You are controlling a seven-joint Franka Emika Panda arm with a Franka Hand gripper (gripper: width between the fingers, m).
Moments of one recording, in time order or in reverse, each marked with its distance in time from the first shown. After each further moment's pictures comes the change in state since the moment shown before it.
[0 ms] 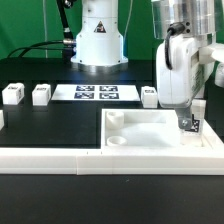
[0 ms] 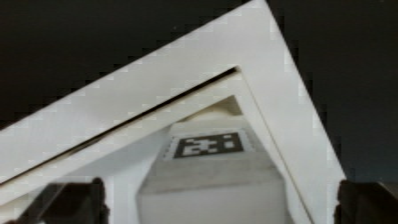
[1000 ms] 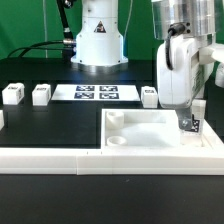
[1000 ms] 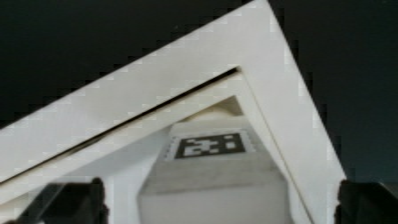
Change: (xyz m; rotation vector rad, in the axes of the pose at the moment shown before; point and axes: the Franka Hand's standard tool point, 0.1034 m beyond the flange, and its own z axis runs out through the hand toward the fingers) arm 0.000 0.000 0.000 -0.001 0.000 -0.005
